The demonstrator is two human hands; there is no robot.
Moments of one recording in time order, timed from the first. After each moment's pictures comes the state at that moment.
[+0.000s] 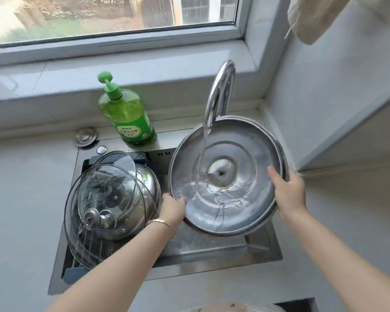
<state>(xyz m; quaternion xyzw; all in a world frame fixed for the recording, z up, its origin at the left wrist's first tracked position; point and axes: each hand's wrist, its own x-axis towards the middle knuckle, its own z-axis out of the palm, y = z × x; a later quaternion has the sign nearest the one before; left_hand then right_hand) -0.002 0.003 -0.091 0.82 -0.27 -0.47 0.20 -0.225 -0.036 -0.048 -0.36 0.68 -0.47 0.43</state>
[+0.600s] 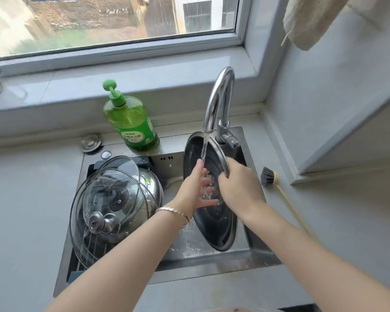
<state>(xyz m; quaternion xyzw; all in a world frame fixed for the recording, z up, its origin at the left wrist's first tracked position) -0.034 -0.025 -0.019 0.62 -0.18 -0.68 0.35 -0.142 -0.029 0.004 -0.68 0.65 -0.21 0.28</state>
